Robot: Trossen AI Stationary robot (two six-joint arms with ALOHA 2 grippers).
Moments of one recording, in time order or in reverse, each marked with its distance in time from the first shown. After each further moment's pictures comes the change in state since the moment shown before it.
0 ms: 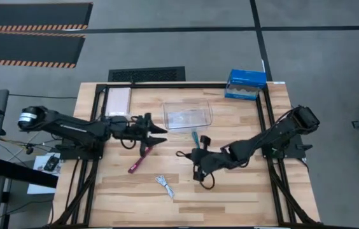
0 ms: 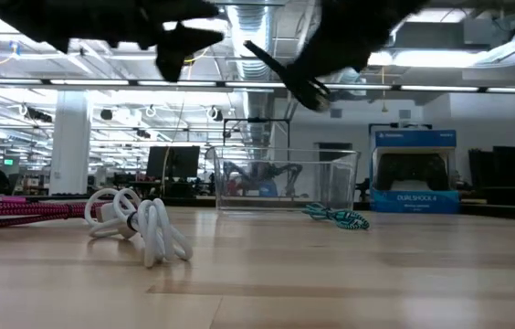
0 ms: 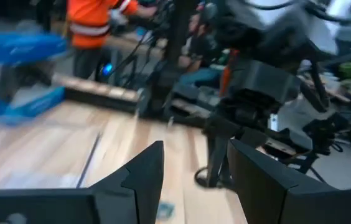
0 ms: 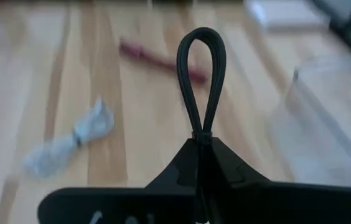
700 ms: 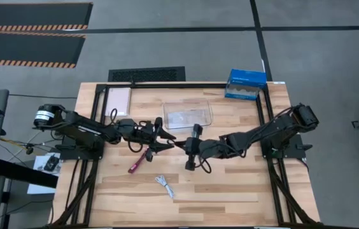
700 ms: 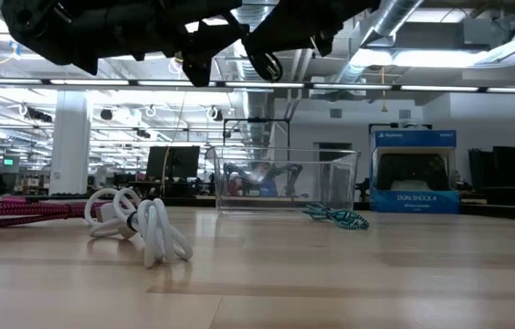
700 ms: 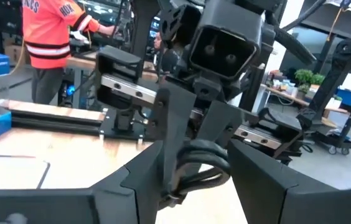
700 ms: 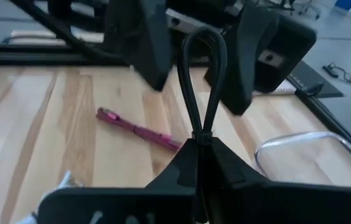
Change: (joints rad) left arm -0.004 0.231 0.011 0.321 0.122 0.016; right arm -0.104 -0.003 0.001 0.251 -0.009 -0.203
